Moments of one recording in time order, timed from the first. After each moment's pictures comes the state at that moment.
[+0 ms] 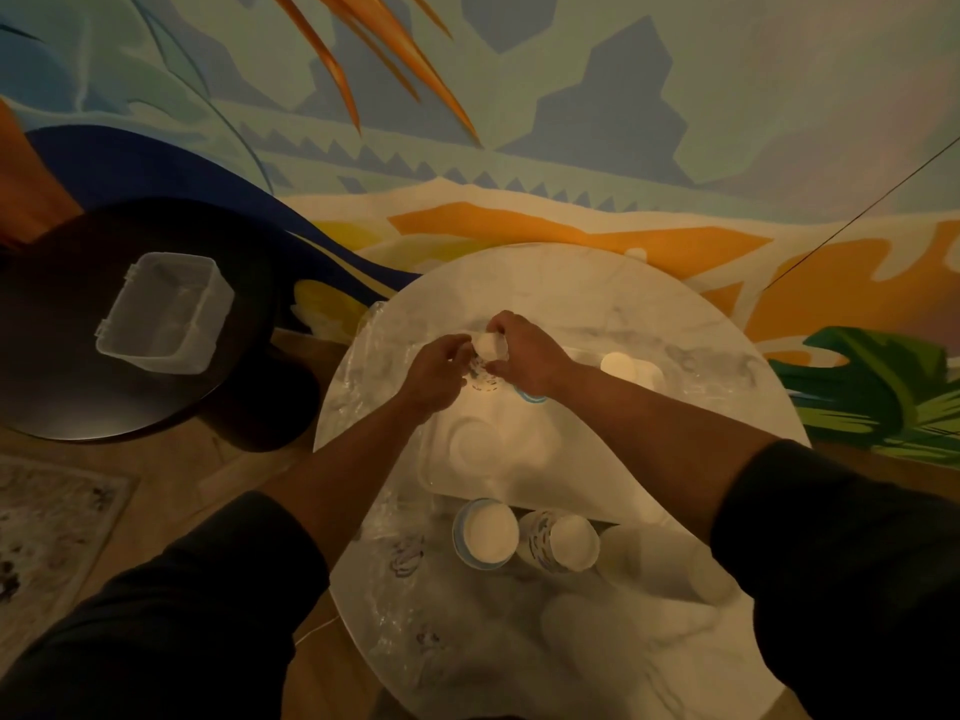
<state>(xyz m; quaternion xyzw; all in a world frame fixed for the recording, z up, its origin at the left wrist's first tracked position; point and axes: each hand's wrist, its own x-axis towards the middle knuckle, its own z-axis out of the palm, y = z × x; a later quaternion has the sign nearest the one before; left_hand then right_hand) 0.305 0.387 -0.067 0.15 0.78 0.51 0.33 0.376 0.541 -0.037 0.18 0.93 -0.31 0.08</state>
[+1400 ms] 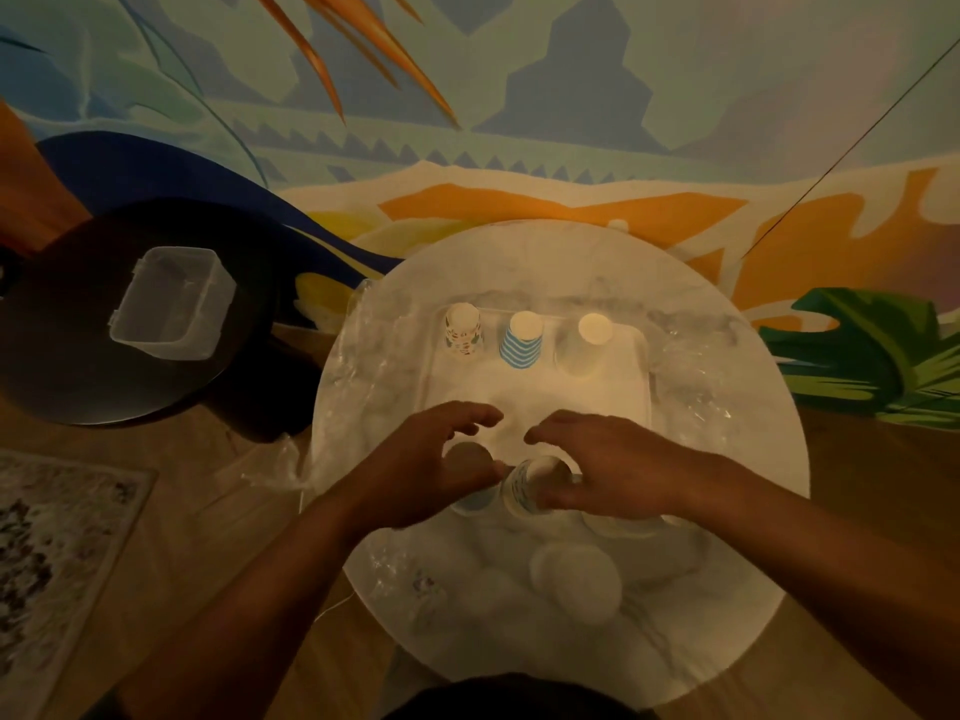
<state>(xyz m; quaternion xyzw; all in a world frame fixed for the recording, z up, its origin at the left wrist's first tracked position) 0.445 0.284 0.059 0.42 0.77 0.36 0.32 0.582 0.502 0.079 0.02 0.95 -0.22 0.22</state>
